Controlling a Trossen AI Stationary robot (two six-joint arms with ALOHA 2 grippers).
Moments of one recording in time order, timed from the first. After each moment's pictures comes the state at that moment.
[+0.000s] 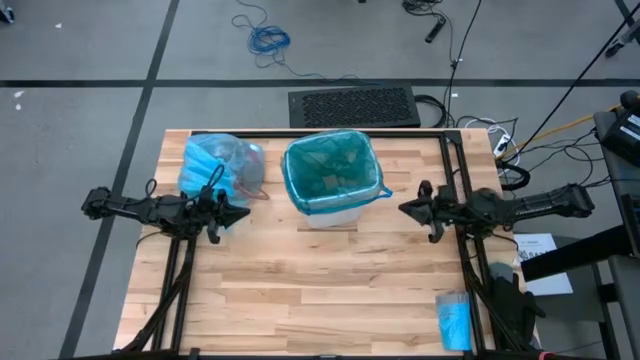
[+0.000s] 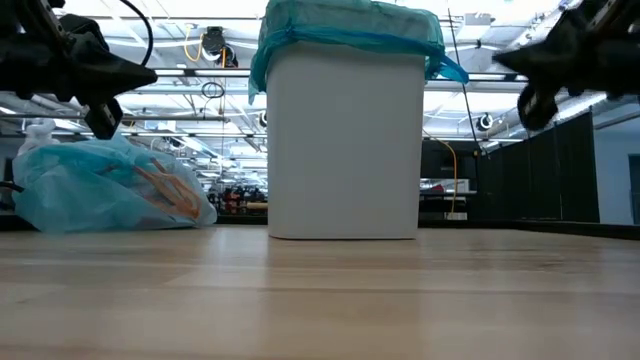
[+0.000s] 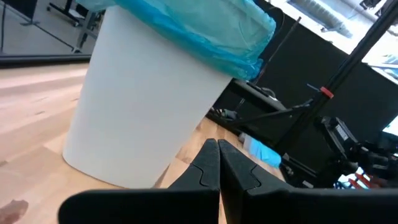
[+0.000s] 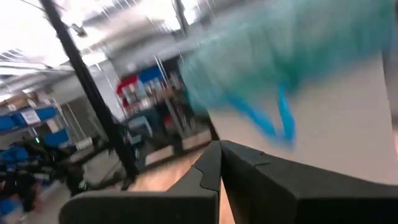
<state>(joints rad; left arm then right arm) -0.22 0.00 0.03 -0.02 -0.30 -0.52 0.12 0.28 0.01 0.44 0.18 0.39</state>
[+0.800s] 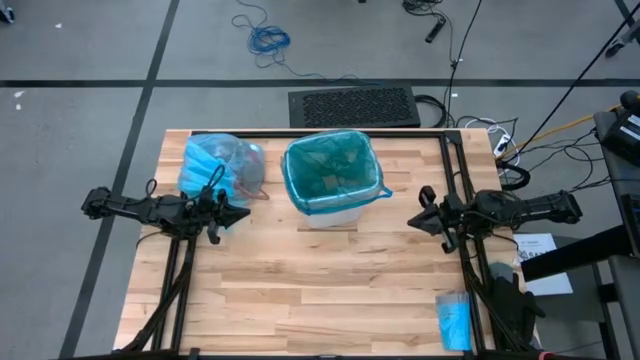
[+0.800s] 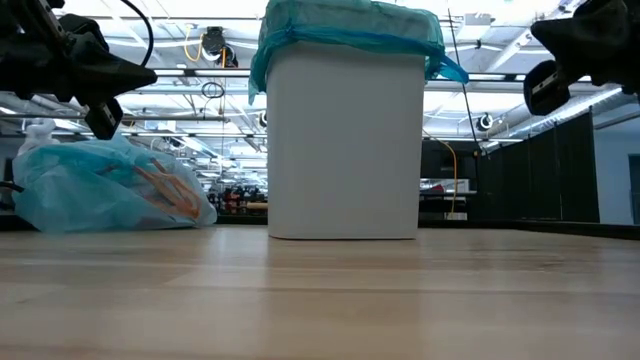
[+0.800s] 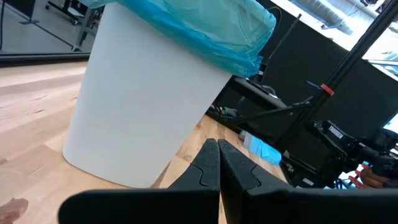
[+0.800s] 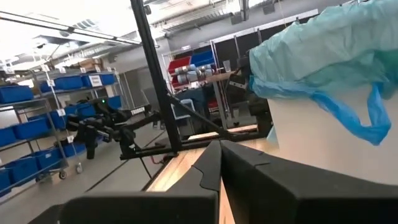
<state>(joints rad) -0.22 0.01 0.03 -0.02 -0.29 -0.52 0.12 0.06 0.01 0.24 -0.08 0.28</state>
